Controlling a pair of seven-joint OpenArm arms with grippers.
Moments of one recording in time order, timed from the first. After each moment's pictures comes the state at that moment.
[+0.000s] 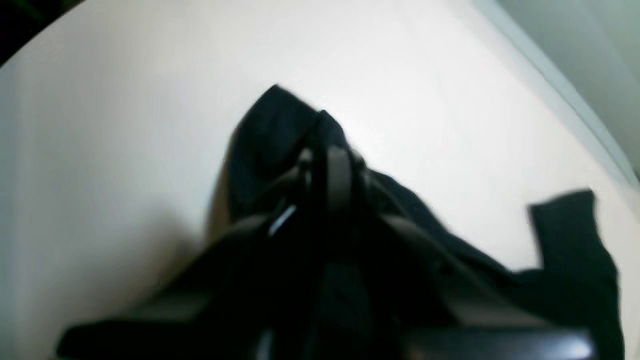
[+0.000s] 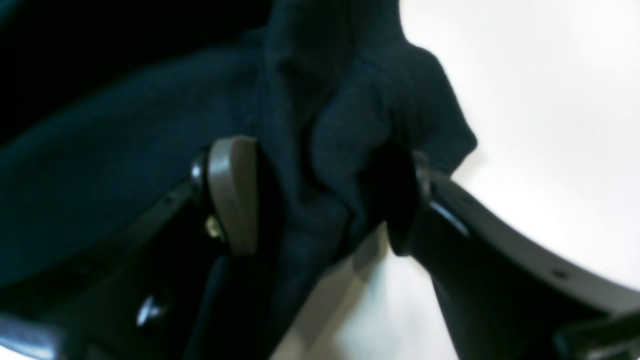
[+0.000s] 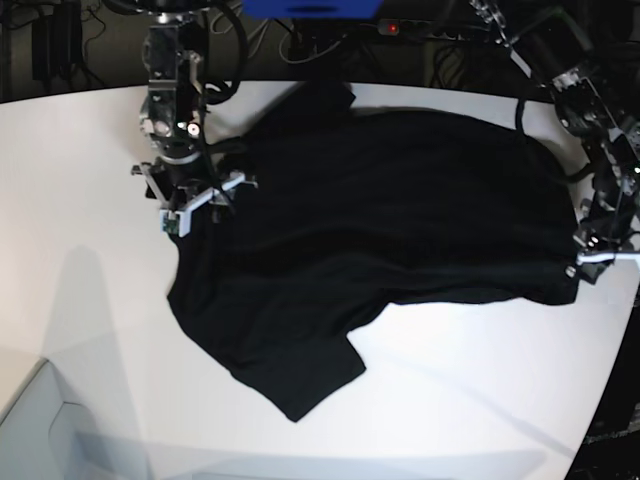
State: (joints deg) left arm -3.7 -8.3 -40.3 91.4 -29.4 -3.8 44.1; right arm -12.0 -4.4 6.1 88.1 -0.3 0.3 -26.3
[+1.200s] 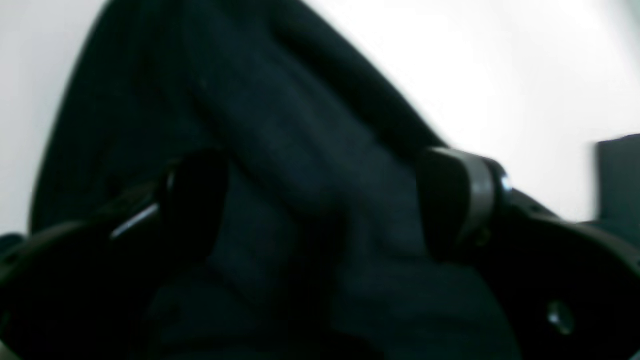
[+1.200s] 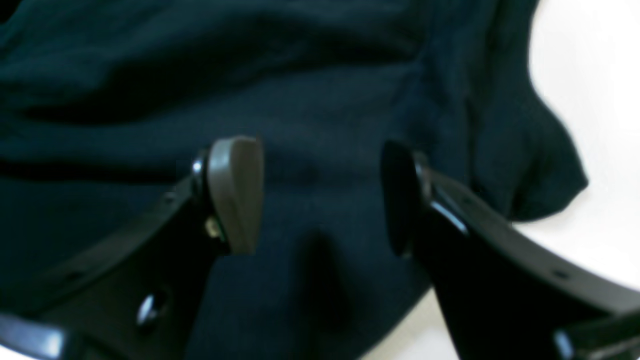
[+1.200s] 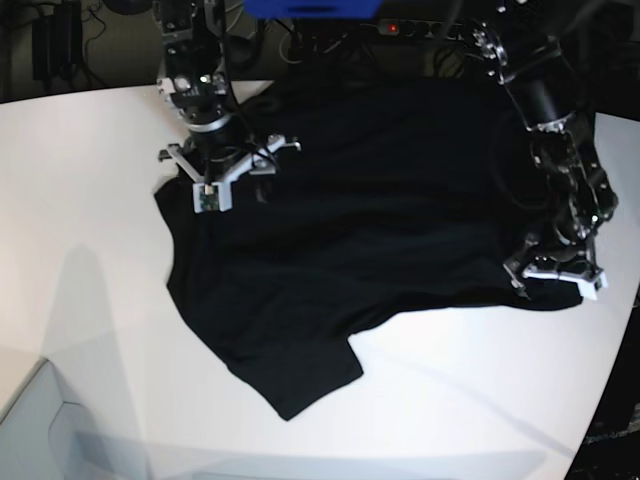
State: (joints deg) left arm -14.2 -9.0 -29.7 68.3 -20.3 -3.8 42.2; right arm -22.0 -3.6 -6.1 105.5 0.1 0.0 -30.4
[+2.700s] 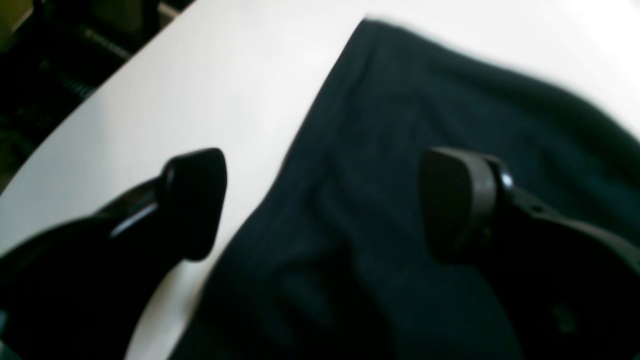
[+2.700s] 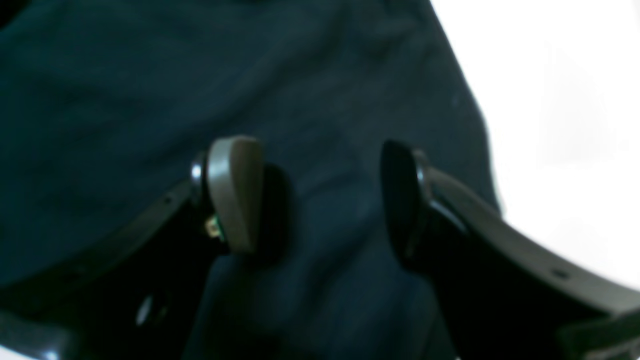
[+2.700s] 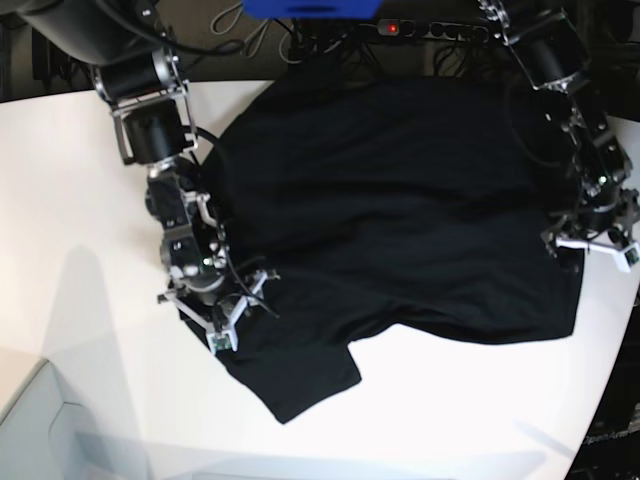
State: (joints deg) left arm -2.7 -10.1 -33.0 81.1 -10.2 -4.2 27.9; right arm 22.3 3.8 -11.8 56.3 0.2 0.3 -28.7
